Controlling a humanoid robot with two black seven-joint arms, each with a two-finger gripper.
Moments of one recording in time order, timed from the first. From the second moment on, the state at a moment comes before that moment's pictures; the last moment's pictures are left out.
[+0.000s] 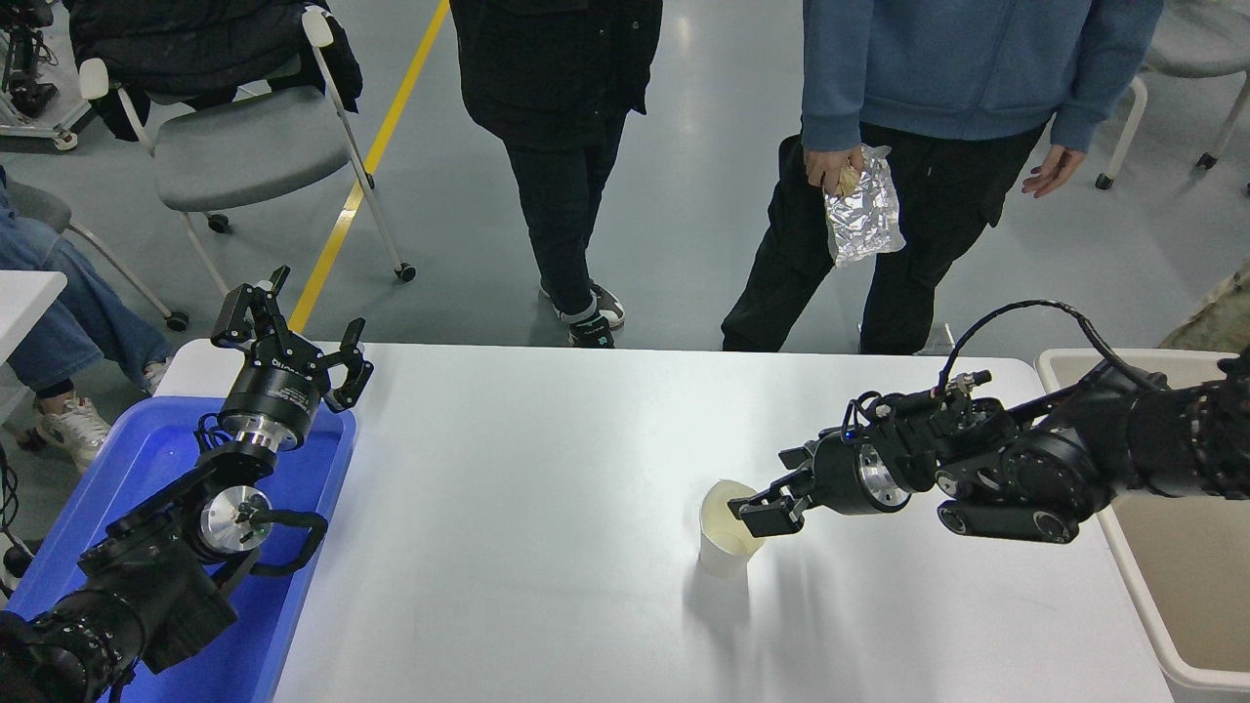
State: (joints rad) left arm -0.62 0.29 -0.79 -0.43 0.08 -0.50 -0.60; right arm 1.39 -0.20 -0.89 1.04 -1.06 -0.20 0.31
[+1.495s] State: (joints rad) left arm -0.62 0.29 -0.79 -0.43 0.08 -0.50 -0.60; right arm 1.50 -0.16 -0.97 1.05 -0.95 -0.11 0.31
